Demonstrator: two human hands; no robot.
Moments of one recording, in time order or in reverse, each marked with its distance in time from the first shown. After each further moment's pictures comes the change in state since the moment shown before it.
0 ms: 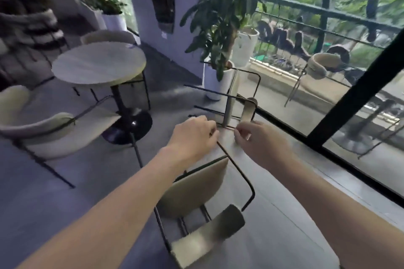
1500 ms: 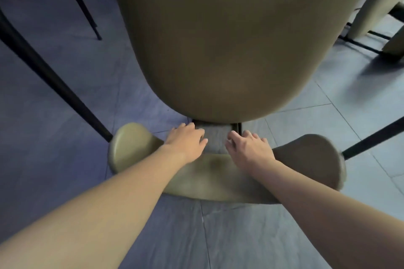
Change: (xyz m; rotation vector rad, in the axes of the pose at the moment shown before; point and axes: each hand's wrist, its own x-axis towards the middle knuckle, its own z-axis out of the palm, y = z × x) left_hand -0.187 -0.162 0.823 0.179 -0.380 -0.745; right_hand -0.118 0.352 0.799 -0.169 -0.642 -0.440
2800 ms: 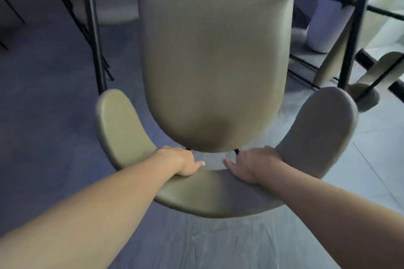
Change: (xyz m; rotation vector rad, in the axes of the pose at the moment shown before) left_hand -0.054 0.040 -0.267 0.116 -0.472 -0.070; right_hand -0.065 -0.018 -0.299 -0.351 -0.316 -0.035
